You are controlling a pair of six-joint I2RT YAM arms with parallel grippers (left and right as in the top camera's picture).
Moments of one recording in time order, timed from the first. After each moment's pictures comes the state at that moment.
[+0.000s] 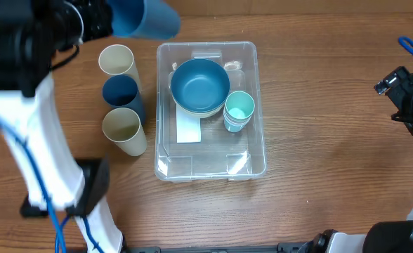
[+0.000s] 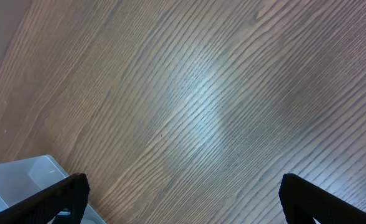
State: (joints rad) left arm -0.05 2.04 3.10 -1.69 0.28 -0.28; right arm -0.45 1.53 1.61 -1.22 -0.09 0.46
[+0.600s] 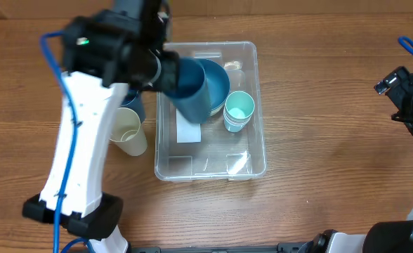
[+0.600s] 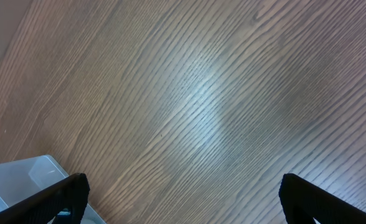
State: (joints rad) left arm -0.37 1.85 2.33 -1.68 0.07 -0.28; right arm -0.45 1.53 1.61 -1.22 -0.09 0.46
